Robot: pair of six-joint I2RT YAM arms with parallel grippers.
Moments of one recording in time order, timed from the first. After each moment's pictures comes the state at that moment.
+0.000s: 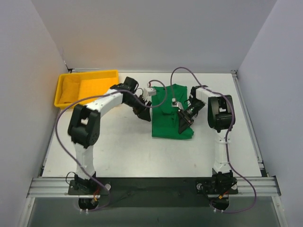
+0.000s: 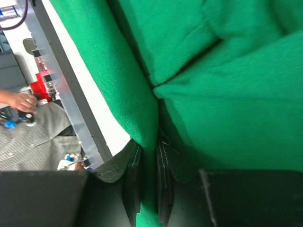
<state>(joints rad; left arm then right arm) -0.46 2.12 1.65 -0.78 0.83 0.35 0.16 2.35 1.66 -1.40 -0.80 -0.82</state>
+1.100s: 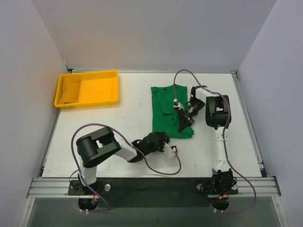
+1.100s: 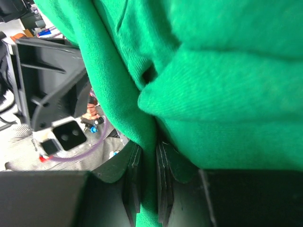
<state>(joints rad) -1.08 1.87 0.66 0.77 -0.14 1.00 0.12 2.52 1.84 -1.57 -0.84 -0.73</state>
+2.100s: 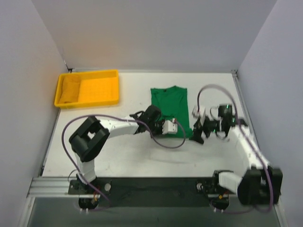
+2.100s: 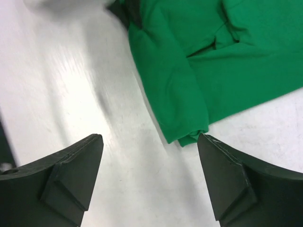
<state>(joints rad) -0.84 1.86 1.13 -0.14 0.40 0.68 -0.01 1.23 0.86 -0.80 -0.86 -0.93</state>
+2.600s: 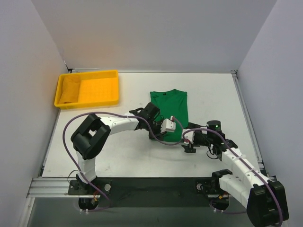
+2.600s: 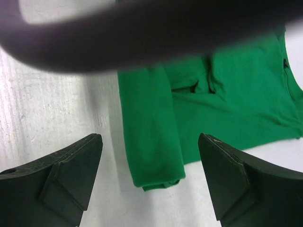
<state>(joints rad) -0.80 1.89 1.19 -0.30 0.60 0.65 0.23 0.90 0.35 -0.17 -0.70 -1.06</state>
